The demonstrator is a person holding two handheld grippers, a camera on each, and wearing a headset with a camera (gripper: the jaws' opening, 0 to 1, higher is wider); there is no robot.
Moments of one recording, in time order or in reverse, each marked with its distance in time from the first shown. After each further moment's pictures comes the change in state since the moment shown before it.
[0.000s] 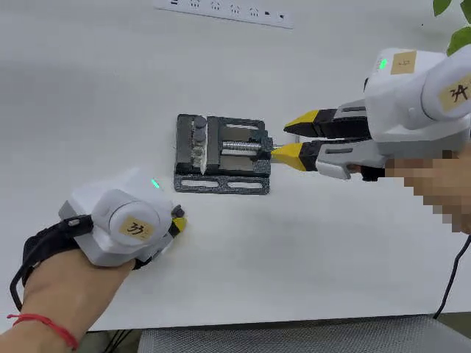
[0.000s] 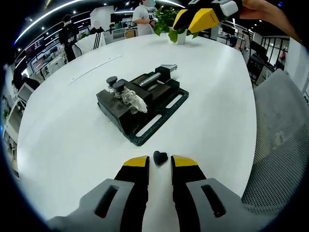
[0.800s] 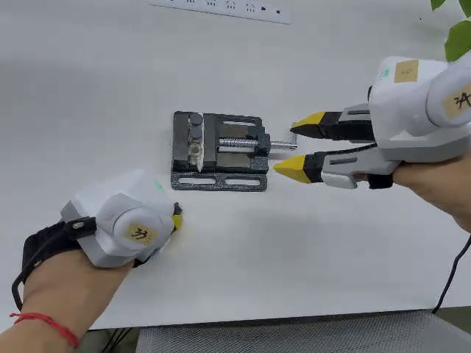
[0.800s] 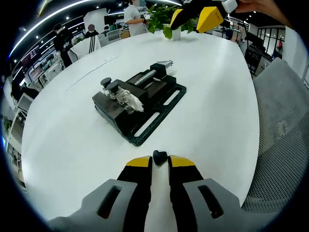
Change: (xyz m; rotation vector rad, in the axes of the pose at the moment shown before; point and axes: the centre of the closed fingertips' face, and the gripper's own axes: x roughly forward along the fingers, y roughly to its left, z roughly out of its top) left arm 0.004 -0.001 -0.005 0.087 0.022 0.010; right arm -0.006 0.005 -0.021 0.012 0.012 0.032
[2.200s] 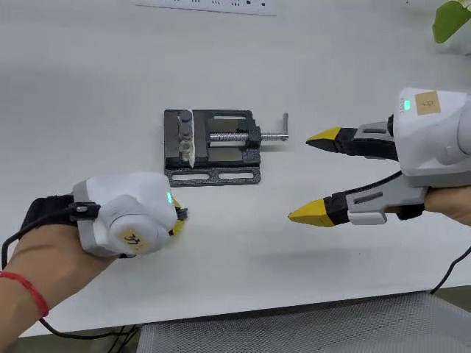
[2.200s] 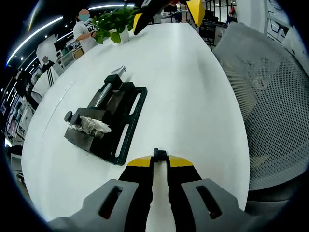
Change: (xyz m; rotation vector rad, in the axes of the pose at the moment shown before) left arm 0.001 -0.026 0.004 0.391 0.008 -0.242; right arm -0.019 0.032 -0.041 0.028 -0.027 0.092
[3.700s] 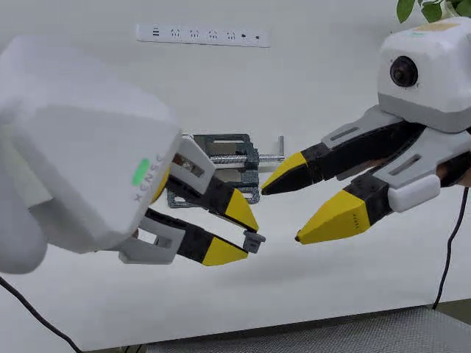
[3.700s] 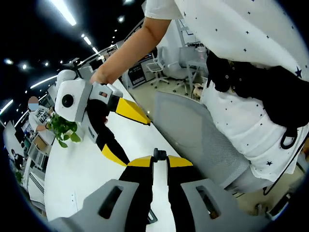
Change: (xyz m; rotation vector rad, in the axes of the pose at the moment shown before) left arm -0.163 -0.063 0.187 0.561 -0.399 -0.415; right arm -0.063 0.120 0.120 0.083 -0.181 0.779
